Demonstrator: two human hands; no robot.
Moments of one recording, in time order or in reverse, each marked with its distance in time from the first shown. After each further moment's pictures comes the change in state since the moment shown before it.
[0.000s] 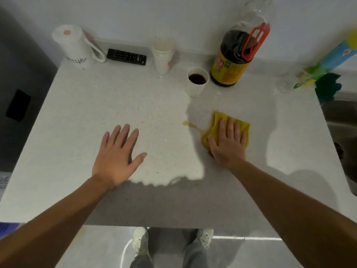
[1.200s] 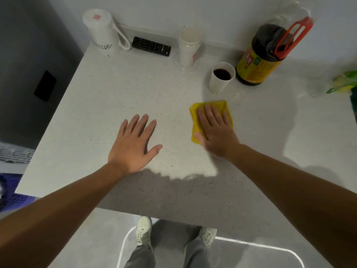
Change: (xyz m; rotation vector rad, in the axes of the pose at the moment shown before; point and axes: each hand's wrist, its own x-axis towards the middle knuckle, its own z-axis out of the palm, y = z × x) left_hand 0.001 -0.002 0.004 0.020 0.019 0.009; right_hand 0.030 -0.065 0.003 -0.187 -0.020 -0.567
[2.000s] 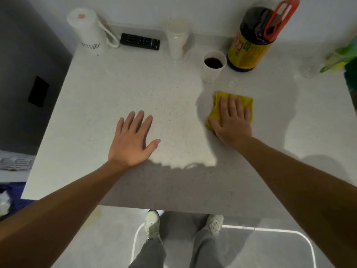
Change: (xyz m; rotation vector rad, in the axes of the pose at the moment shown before) left_hand 0.003 -0.003 -0.002 -0.025 -0.035 0.003; right_hand -0.026 0.033 0.002 0.131 -0.023 0.424
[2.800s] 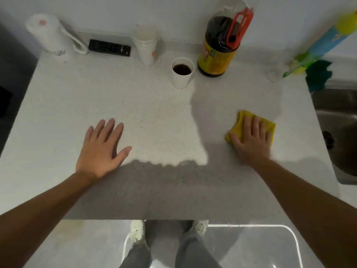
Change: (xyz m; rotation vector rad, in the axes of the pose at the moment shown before) left_hand -0.001 0.004 -0.002 0.000 0.022 0.008; right_hand -0.055 0.133 -0.009 0.094 0.031 0.300
